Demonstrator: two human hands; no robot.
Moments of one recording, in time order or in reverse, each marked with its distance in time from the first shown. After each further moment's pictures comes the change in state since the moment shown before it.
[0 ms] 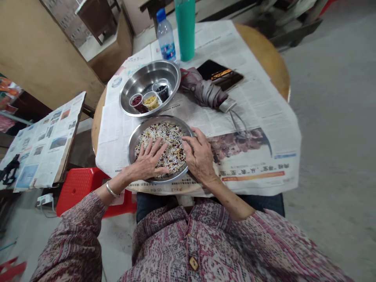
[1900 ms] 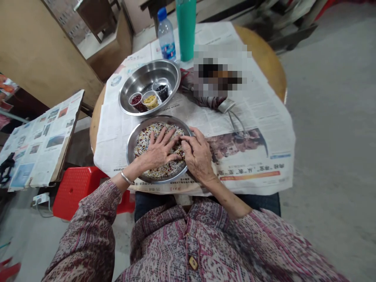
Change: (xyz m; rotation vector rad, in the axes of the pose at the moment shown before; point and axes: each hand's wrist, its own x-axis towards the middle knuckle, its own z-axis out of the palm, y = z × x) left_hand 0.051 0.018 0.001 0.094 0.126 0.079; right_hand 0.001 0.001 -0.001 0.009 -0.002 -0.012
